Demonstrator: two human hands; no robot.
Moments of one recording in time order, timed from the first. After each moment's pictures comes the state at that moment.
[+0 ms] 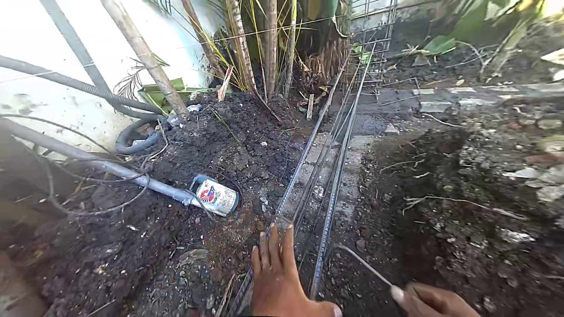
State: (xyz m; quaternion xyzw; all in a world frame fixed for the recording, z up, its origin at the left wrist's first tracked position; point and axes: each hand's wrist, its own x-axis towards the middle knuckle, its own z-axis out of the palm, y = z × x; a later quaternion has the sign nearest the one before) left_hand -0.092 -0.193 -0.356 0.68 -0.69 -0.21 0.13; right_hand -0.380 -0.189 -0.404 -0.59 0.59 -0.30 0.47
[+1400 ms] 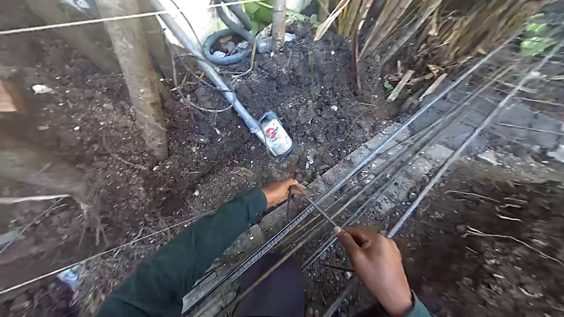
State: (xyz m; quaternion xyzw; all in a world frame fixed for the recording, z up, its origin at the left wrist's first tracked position) left_hand 0.080 -0.180 -0.392 0.56 -0.38 -0.64 0.36; right_hand -0.184 -0.160 -0.344 -0.80 0.50 -0.20 0.25
